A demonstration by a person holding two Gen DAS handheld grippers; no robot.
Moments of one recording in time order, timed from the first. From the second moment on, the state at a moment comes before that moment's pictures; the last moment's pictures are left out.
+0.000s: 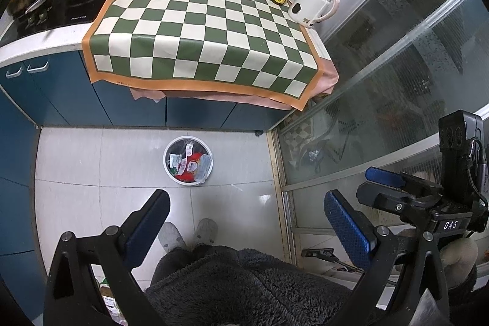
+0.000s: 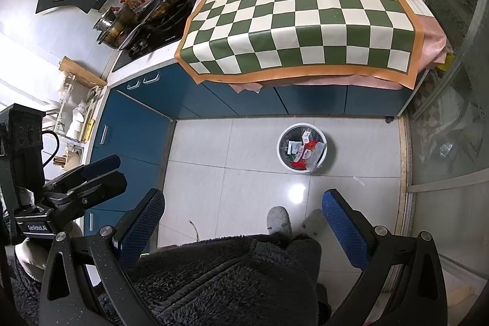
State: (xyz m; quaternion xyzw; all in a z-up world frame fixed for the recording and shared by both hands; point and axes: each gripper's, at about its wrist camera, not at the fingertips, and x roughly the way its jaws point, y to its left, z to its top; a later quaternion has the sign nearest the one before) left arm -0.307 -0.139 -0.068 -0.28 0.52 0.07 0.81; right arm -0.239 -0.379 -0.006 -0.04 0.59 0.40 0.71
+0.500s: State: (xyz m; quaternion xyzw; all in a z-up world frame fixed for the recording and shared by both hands) left arm -0.308 -0.138 -0.068 -0.28 0.52 0.07 0.81; right arm -0.242 -0.370 -0.010 -0.04 0.59 0.39 0.71
